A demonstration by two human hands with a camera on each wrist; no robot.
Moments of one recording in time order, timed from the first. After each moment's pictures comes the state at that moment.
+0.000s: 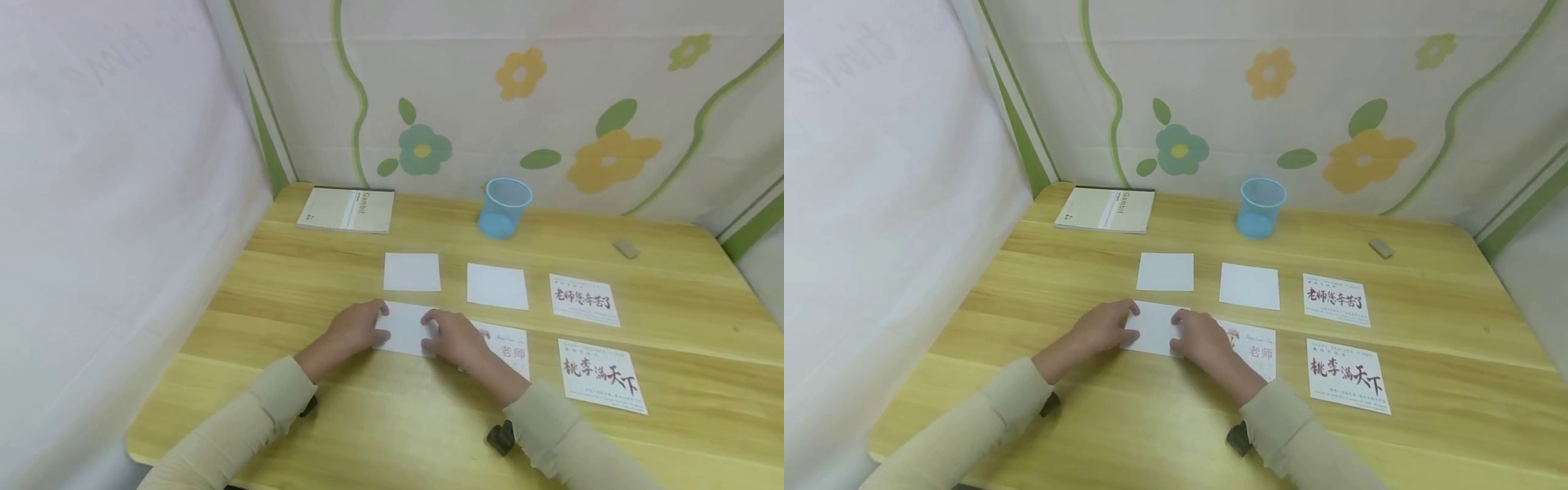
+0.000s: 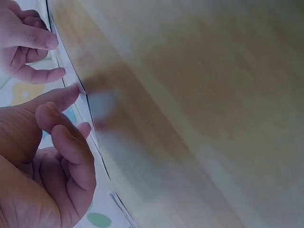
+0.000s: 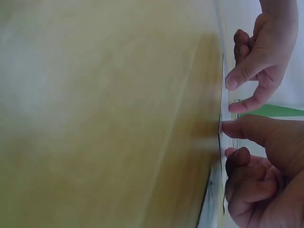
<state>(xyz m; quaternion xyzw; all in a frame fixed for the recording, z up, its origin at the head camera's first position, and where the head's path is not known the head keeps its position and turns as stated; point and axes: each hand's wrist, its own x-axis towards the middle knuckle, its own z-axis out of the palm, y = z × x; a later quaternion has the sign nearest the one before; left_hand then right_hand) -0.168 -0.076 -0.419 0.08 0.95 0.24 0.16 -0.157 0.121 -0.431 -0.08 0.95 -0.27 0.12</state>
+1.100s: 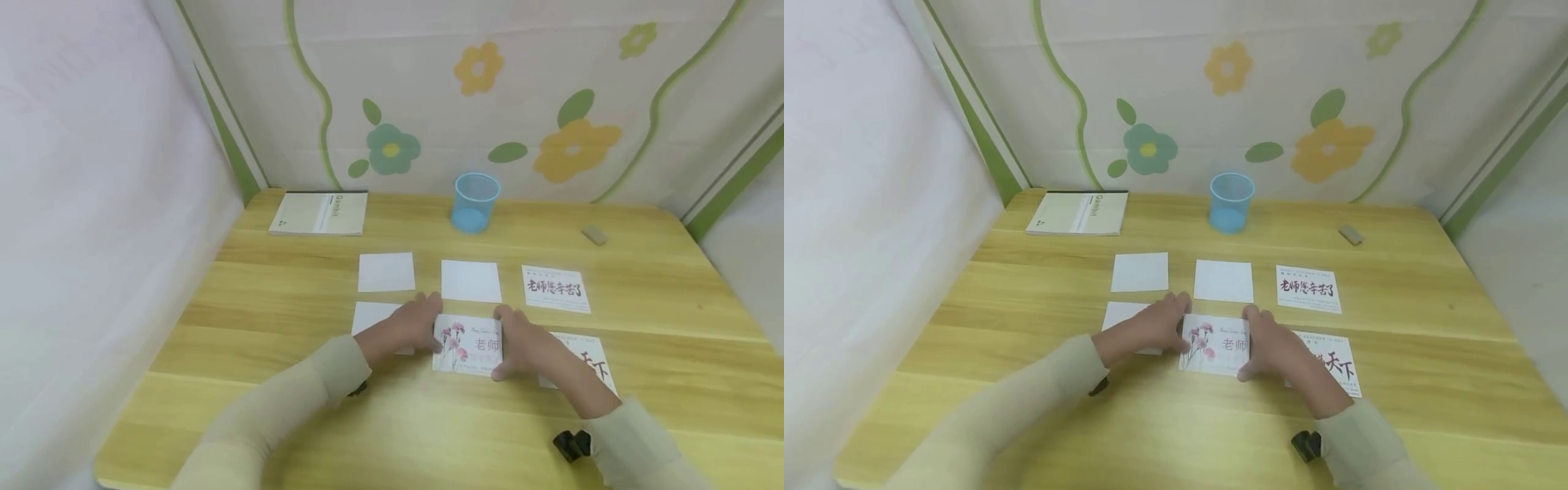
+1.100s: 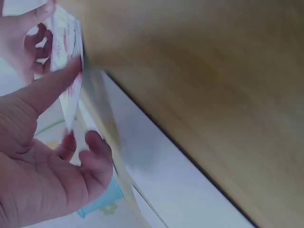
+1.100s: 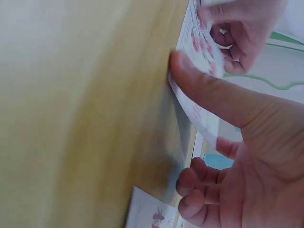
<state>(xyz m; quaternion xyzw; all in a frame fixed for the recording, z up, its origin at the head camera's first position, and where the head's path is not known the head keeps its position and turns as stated) -0.183 0.050 -0.418 0.22 0.92 0.23 0.22 -0.134 0.262 -0.422 -0.10 0.96 -0.21 0.16</state>
